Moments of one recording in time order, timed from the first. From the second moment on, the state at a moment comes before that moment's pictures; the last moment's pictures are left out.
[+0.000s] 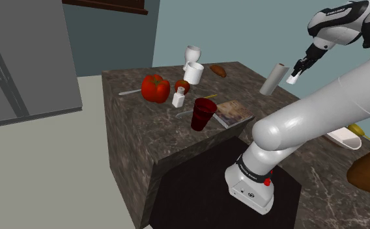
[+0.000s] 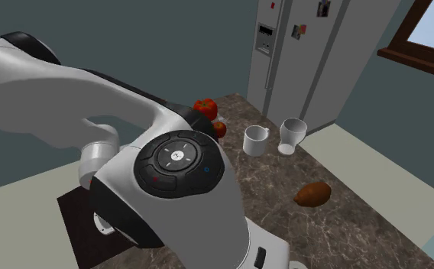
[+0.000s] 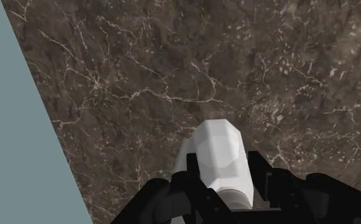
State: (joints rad) arm -0.41 -0.33 -0.93 -2.05 -0.27 2.06 -0.87
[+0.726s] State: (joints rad) arm -0.40 -0.34 -0.91 -1.91 -0.25 1.91 -0.87
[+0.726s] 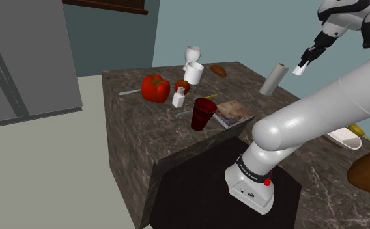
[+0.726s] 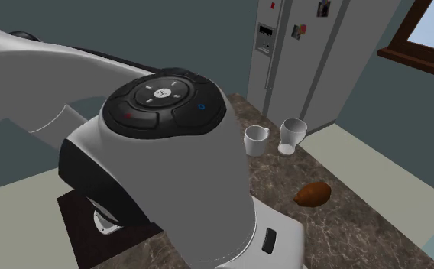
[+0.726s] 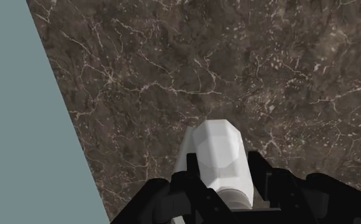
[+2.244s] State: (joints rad) arm -0.32 0.05 -1.00 -1.47 0.07 1.71 -0.94
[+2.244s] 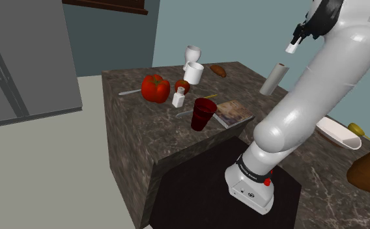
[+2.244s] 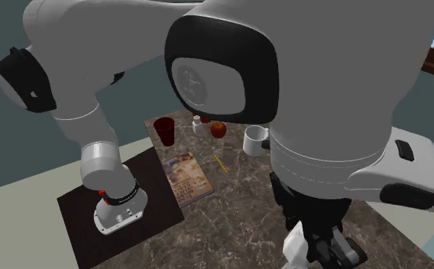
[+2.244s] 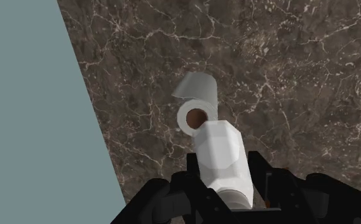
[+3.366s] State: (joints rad) arm -0.34 0.22 -0.98 -1.50 0.21 1.83 -0.95
